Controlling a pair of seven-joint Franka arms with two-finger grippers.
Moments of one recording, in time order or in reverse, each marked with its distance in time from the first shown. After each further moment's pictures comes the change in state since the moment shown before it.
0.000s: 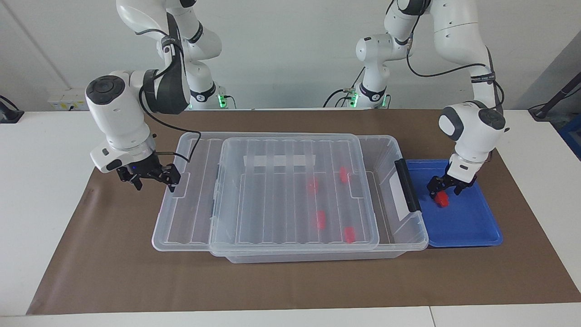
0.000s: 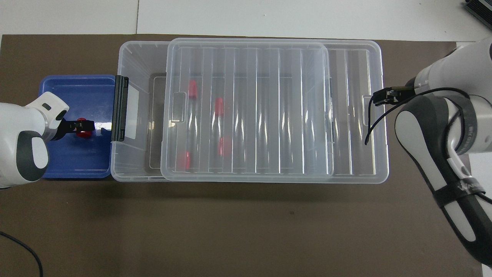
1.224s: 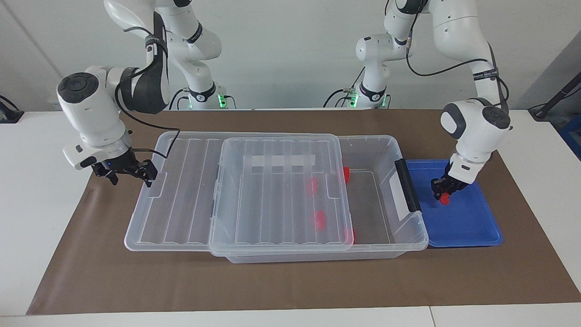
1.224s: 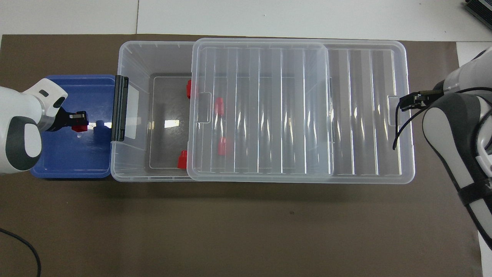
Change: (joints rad) left arm -0.016 -0.035 -0.022 0.159 0.000 -0.257 -0.066; right arm -0.072 -0.016 0.000 0.004 -0.028 -0.035 -0.085
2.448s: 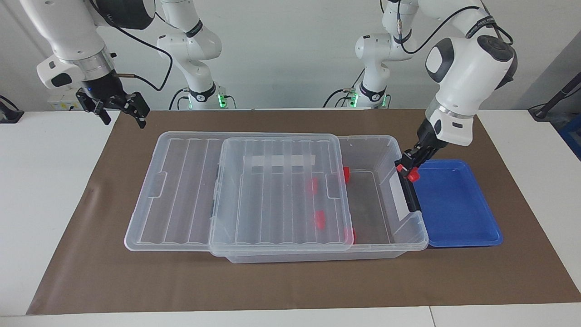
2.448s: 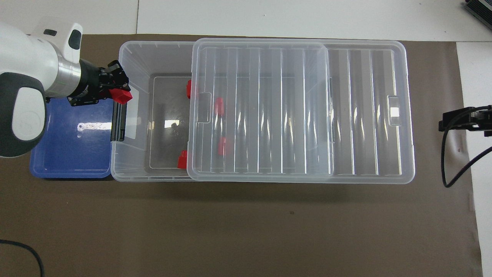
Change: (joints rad) left arm -0.164 -0.066 -0.145 0.308 -0.097 -0.270 -0.639; right arm 0.007 -0.253 0.012 0.075 0.062 -0.352 0.075
